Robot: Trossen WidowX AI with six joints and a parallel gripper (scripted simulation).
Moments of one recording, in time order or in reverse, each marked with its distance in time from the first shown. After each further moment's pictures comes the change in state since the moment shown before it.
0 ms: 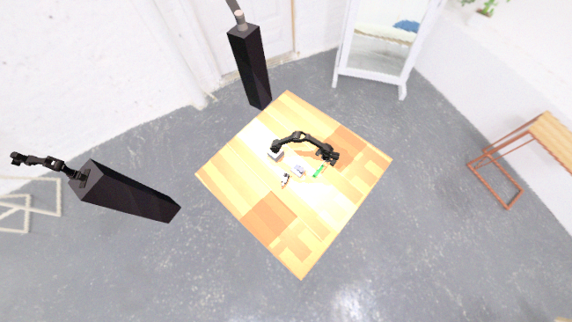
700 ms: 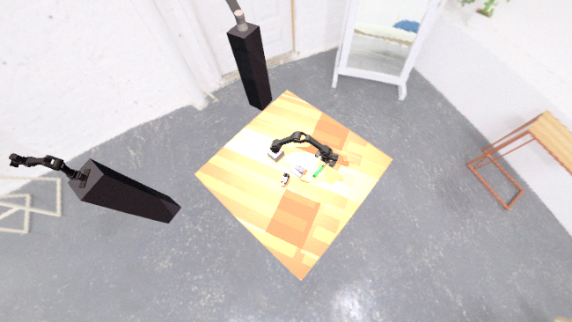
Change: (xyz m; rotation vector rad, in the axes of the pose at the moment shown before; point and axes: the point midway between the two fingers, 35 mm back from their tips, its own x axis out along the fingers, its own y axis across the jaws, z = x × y) arm 0.029 -0.001 -0.005 -0.008 -0.010 -0.025
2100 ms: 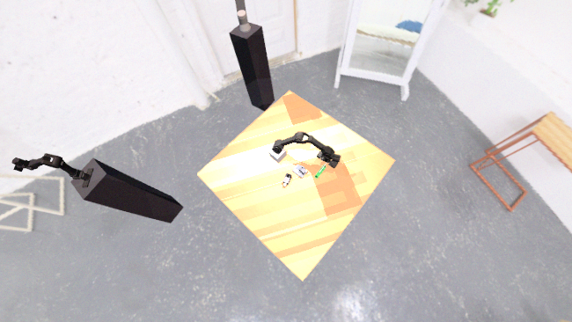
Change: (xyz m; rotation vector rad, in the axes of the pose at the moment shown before) arm 0.004 0.003 -0.002 0.002 0.003 0.009
